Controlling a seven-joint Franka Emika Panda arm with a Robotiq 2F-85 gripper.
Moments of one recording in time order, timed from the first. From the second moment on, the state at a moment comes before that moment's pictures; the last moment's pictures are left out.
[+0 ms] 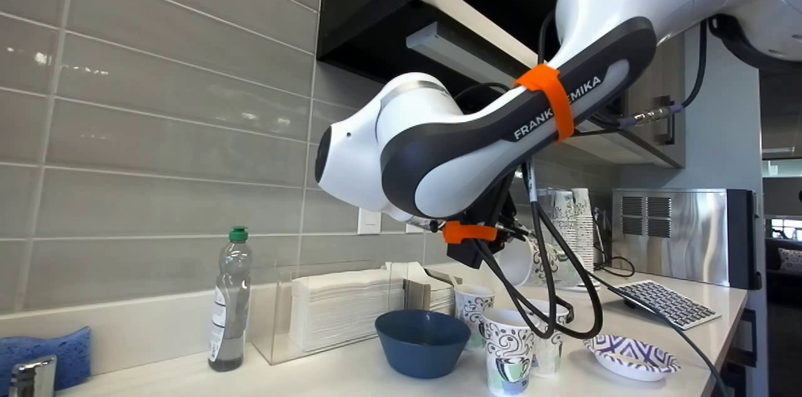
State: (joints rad) arm 0.31 0.39 0.22 -1.71 -1.01 1.11 1.00
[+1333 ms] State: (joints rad) arm 0.34 0.45 0.22 -1.71 -1.13 1.03 0.91
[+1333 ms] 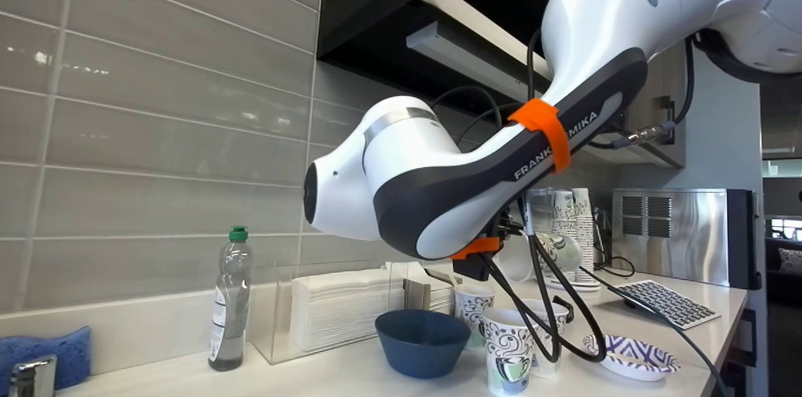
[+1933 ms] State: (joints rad) arm 0.36 0.47 0.22 -1.71 -1.17 1.00 0.88
